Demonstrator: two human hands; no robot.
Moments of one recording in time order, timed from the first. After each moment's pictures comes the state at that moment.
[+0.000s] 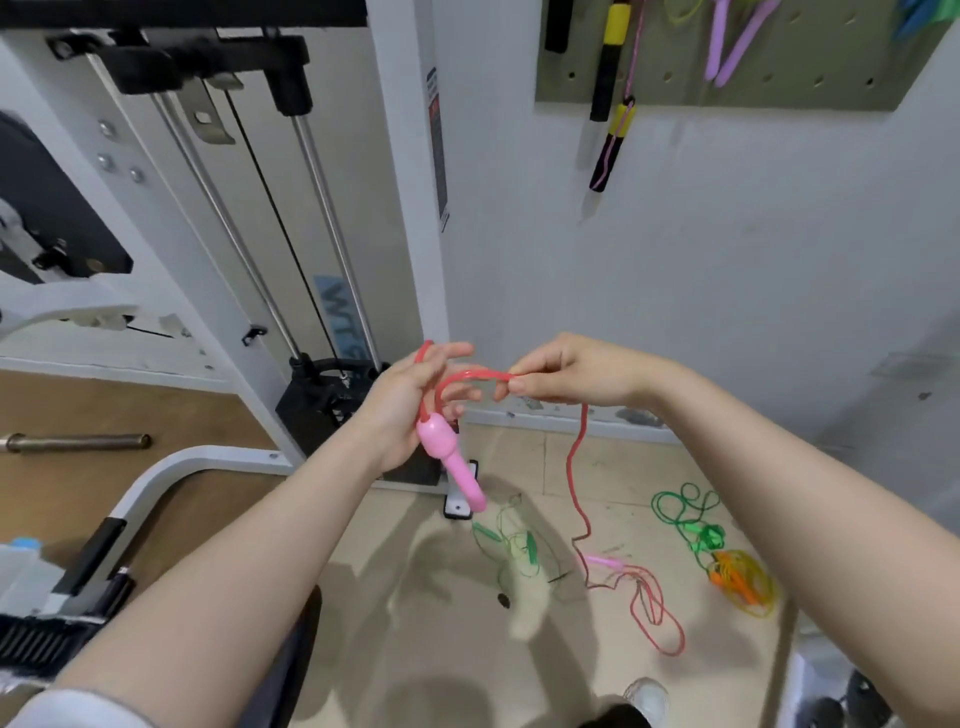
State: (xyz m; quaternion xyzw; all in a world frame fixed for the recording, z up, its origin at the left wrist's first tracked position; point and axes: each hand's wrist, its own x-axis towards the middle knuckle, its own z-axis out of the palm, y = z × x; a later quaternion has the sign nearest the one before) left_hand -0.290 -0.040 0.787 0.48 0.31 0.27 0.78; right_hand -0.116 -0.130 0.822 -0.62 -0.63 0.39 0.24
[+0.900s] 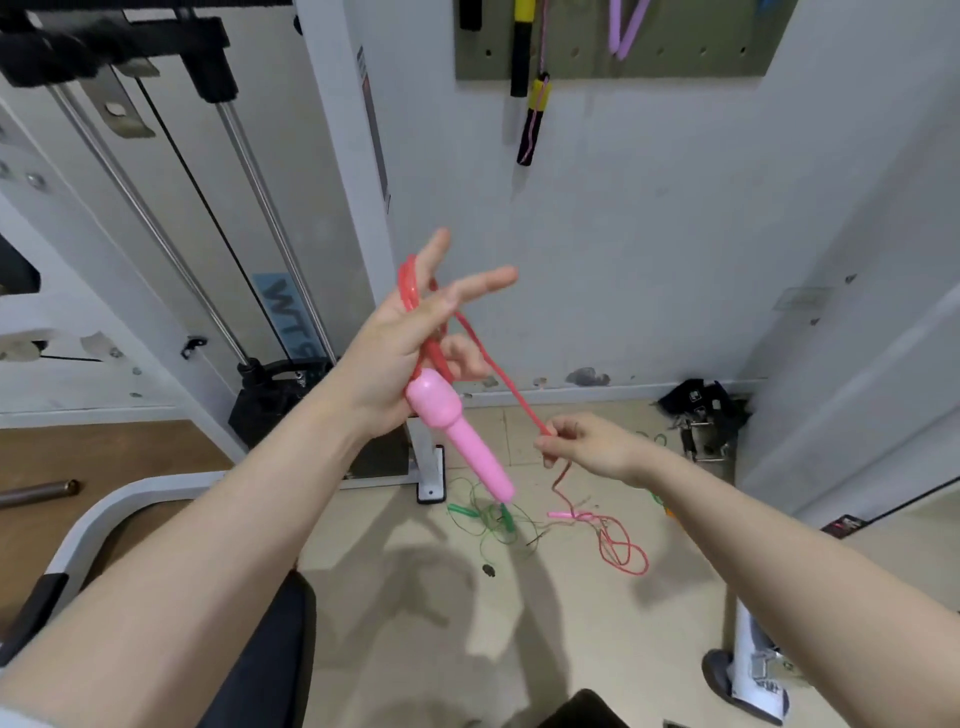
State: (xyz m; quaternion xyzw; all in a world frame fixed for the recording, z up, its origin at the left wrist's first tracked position) left_hand -0.319 -0.077 0.836 0.55 0.07 0.20 0.81; right_hand -0.155 -0.216 0.715 -0.75 -0.41 0.40 0.32
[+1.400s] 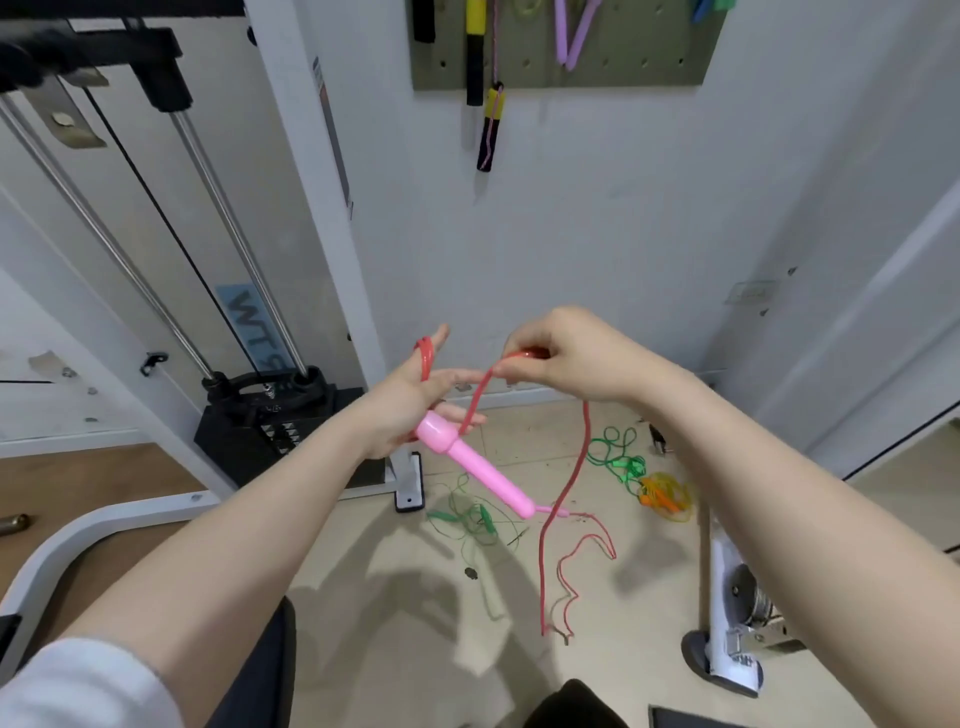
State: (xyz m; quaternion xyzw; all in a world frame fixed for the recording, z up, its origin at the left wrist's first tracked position) left_hand -0.306 -0.079 0.777 0.65 0.23 0.04 0.72; right_hand -0.184 -0.221 0.847 -0.76 -0.60 0.14 0.22
